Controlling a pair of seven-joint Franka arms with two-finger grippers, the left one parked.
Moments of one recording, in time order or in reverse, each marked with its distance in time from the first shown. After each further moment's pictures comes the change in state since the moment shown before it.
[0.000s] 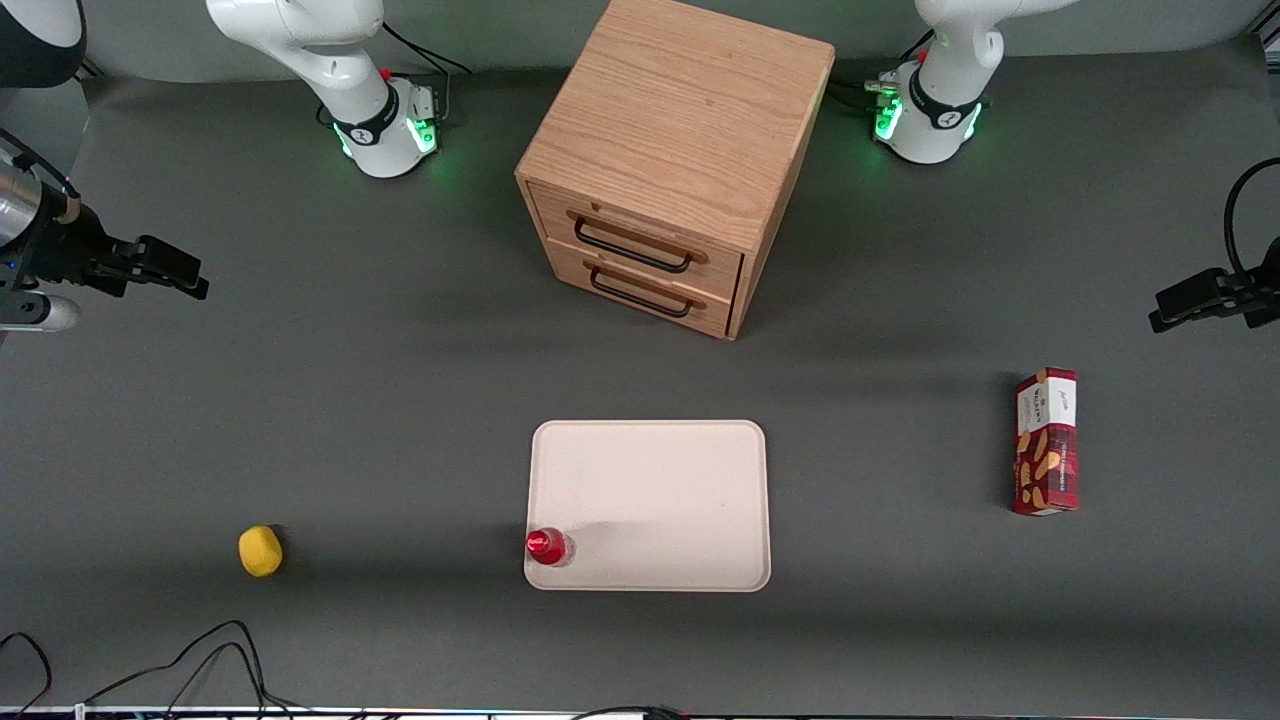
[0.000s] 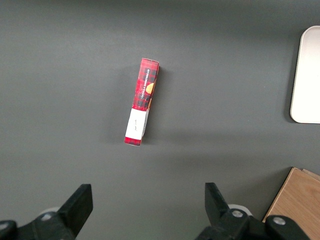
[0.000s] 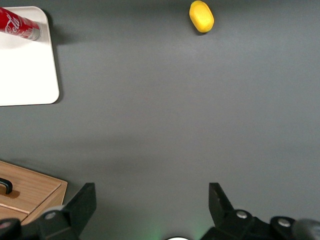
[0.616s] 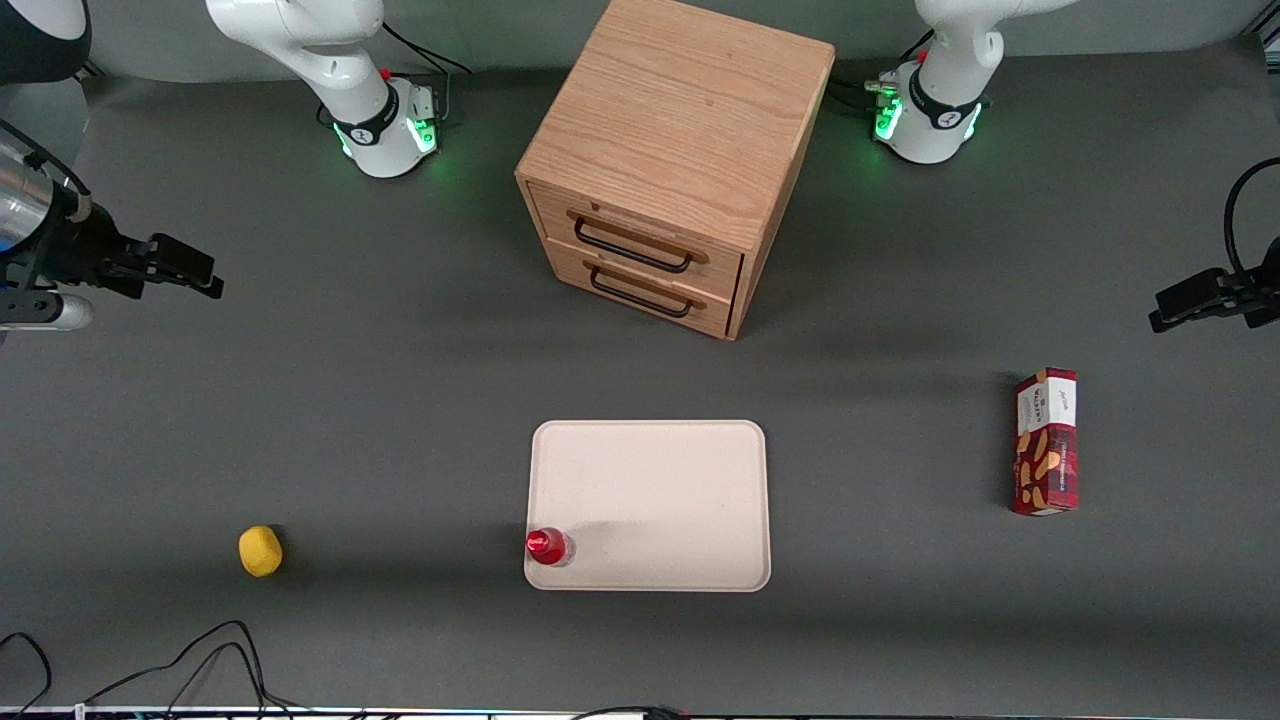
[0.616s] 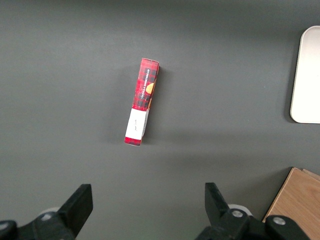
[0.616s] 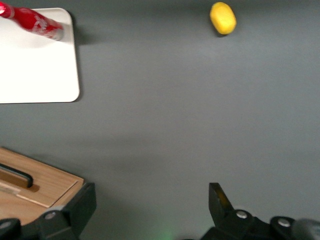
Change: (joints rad) arm 0.012 0.001 0.016 0.000 0.068 0.016 -0.018
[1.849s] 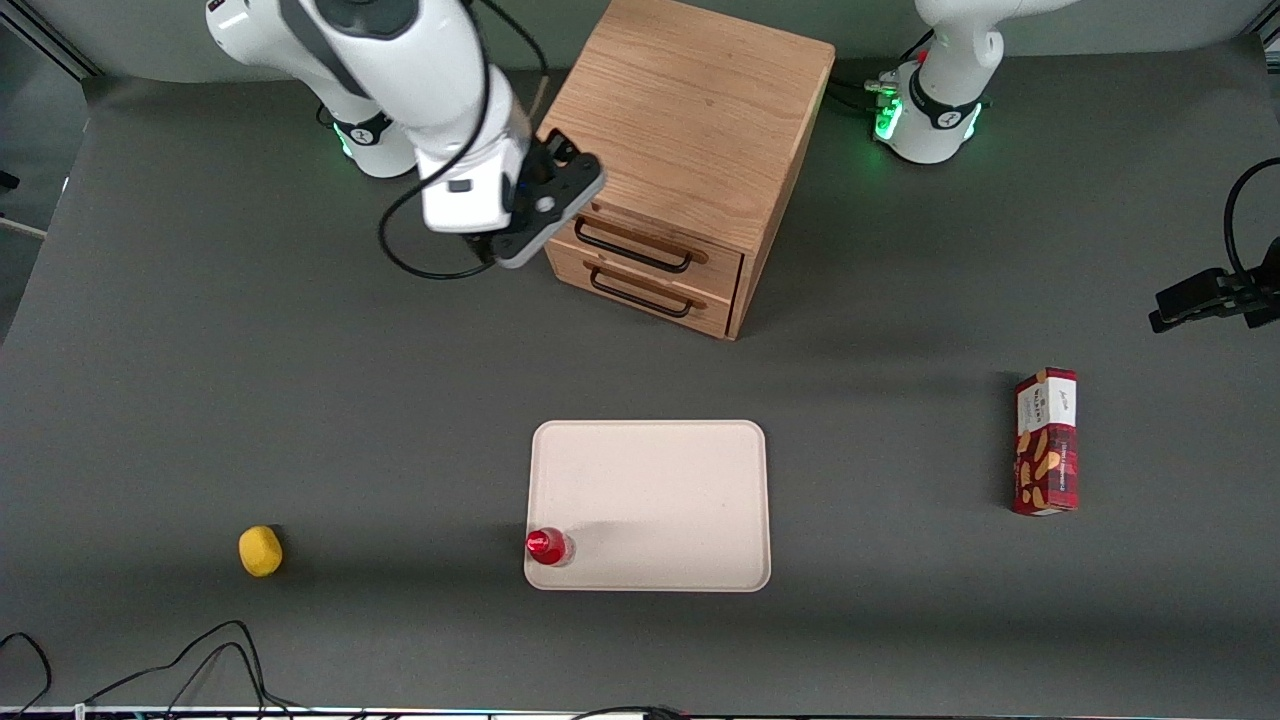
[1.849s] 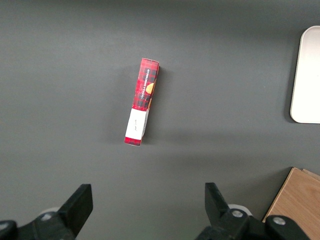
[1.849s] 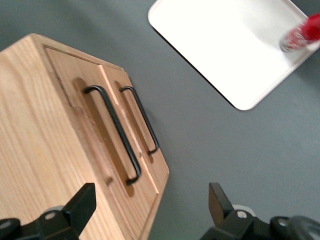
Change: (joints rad) arm 0.565 0.232 0.100 0.181 0.055 0.100 -0.135
